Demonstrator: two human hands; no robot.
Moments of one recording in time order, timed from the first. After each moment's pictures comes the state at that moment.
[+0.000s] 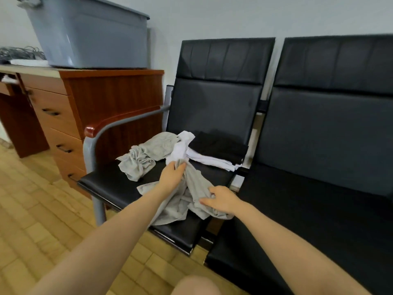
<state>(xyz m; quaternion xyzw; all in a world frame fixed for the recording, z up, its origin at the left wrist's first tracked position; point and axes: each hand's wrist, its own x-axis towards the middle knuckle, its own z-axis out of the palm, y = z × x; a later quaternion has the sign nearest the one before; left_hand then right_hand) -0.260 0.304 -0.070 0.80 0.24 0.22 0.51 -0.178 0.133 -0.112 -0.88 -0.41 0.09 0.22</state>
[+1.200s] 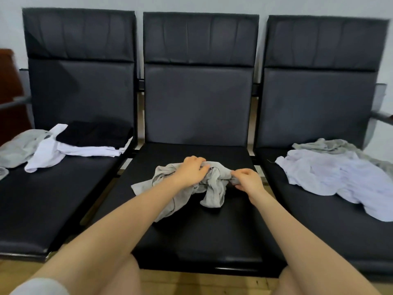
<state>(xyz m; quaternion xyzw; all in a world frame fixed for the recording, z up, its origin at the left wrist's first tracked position) -0.135 -0.067 -0.096 0.96 -0.13 0.05 0.23 -0.151 -0.263 -0.124 -0.75 0.14 -0.02 0.64</state>
